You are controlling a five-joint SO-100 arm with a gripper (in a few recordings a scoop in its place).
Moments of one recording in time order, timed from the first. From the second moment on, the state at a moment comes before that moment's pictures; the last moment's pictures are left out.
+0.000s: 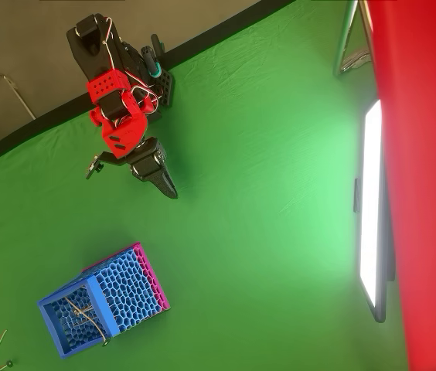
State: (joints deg) arm -0.5 182.2 176.2 39.1 -3.9
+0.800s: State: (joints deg) arm -3.0 190.1 176.2 49.0 -3.0
